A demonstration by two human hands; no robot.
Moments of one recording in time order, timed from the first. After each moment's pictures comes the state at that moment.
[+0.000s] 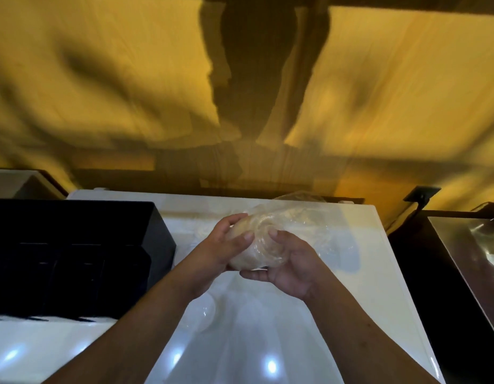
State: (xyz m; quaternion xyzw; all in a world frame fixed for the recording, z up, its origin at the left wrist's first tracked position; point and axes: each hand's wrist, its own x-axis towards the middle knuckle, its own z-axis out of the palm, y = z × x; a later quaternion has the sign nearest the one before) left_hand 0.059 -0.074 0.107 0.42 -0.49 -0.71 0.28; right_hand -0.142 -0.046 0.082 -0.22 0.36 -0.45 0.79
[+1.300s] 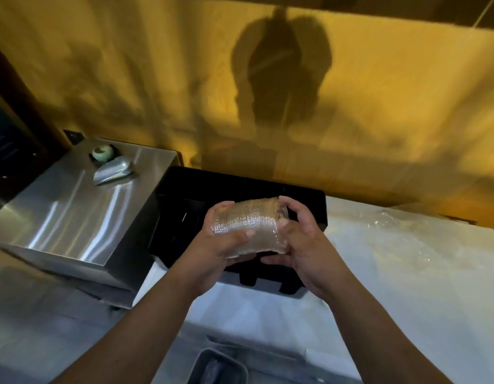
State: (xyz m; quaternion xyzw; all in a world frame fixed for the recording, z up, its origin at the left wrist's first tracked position) left_hand 0.419 -0.027 0.118 0.40 -0.34 -0.70 0.47; right_hand 0.214 -0.029 0.119 -0.45 0.44 -0.46 0.62
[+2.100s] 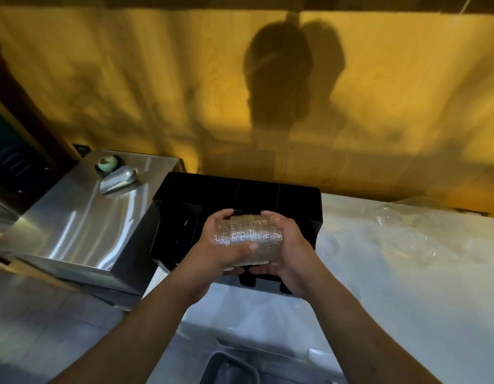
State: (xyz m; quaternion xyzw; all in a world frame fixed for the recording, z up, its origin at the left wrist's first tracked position) left_hand 0.413 -0.019 0.110 0.49 -0.42 -0.64 0.42; right_hand 0.226 -0.028 0.113 -0.33 0.46 -0.43 0.70
